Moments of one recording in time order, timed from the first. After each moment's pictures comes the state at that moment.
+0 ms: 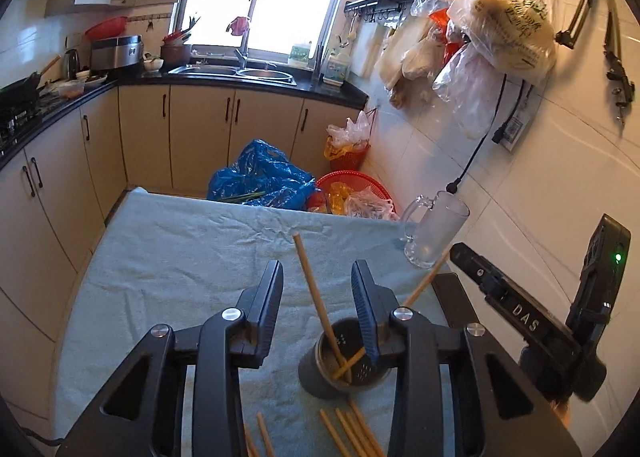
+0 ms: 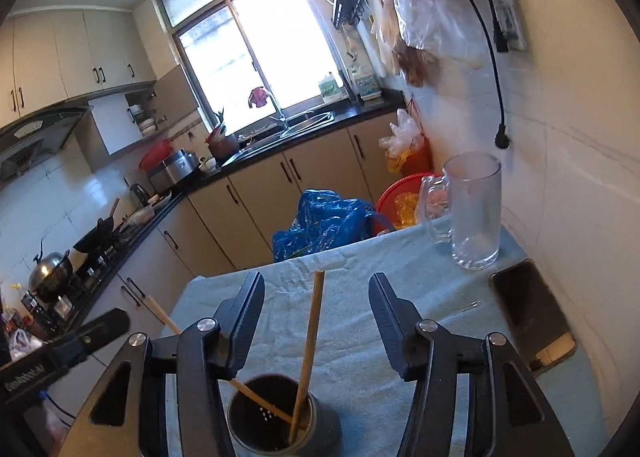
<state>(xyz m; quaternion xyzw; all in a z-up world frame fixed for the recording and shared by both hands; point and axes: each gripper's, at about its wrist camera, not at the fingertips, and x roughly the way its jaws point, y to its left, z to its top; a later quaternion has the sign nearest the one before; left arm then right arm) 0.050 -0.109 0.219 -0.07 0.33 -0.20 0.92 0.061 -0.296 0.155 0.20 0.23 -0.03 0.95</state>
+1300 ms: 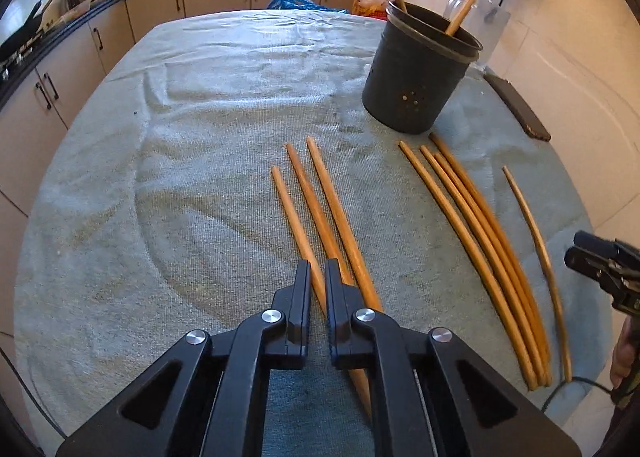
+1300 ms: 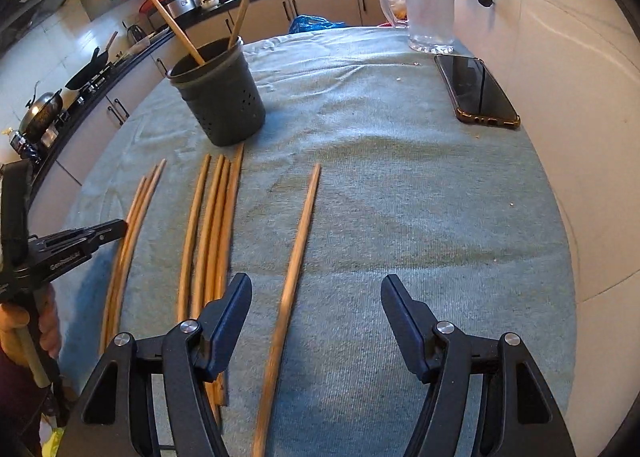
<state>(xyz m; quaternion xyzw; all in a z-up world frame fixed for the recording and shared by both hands) -0.059 -0.077 0.030 0.04 0.50 -0.16 0.85 -0.094 -0.298 0.013 0.10 0.48 0.02 0.87</state>
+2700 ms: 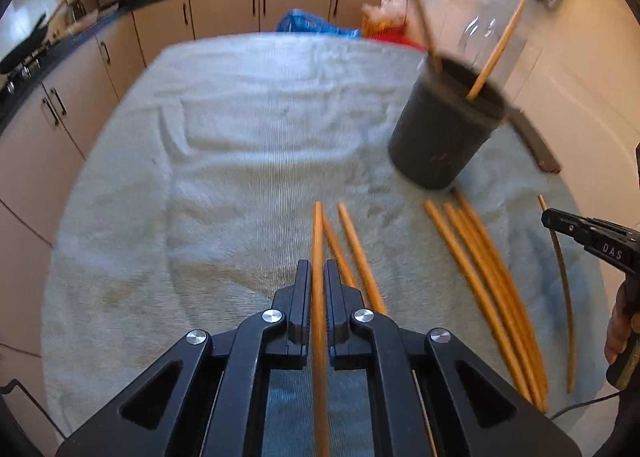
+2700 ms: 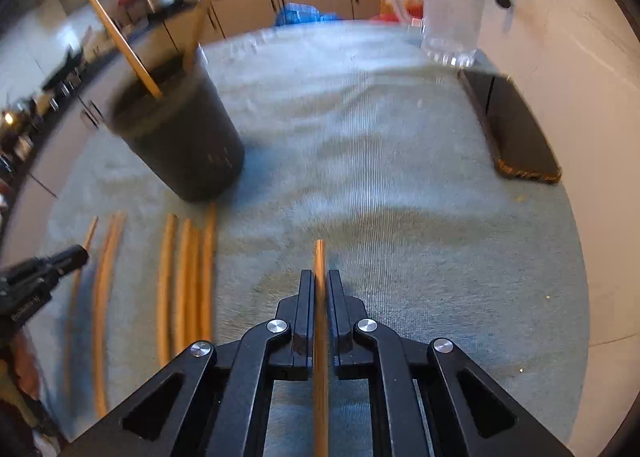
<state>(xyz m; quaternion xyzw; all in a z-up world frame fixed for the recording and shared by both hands) -0.020 -0.059 0.059 0.03 0.47 -0.15 0.87 -0.015 -0.299 0.029 0.11 0.47 0.01 0.88</state>
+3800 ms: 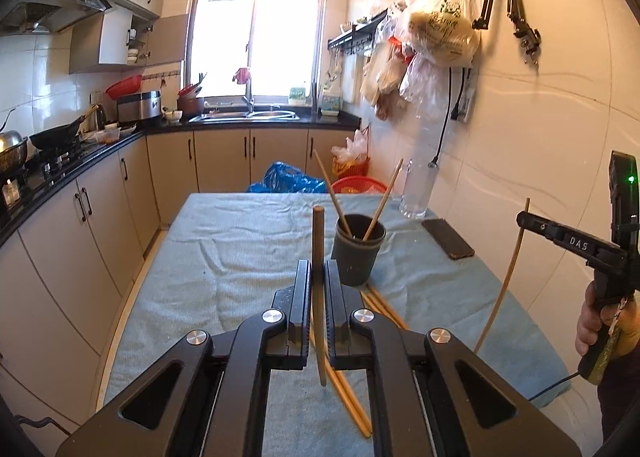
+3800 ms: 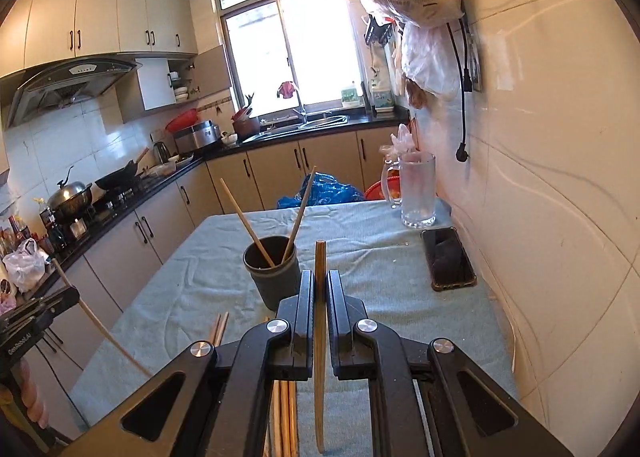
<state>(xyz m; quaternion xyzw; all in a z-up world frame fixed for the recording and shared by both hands) -0.183 -0.026 0.193 0.00 0.23 -0.19 0.95 -0.159 -0.276 0.166 0.10 0.23 -0.01 0.97</state>
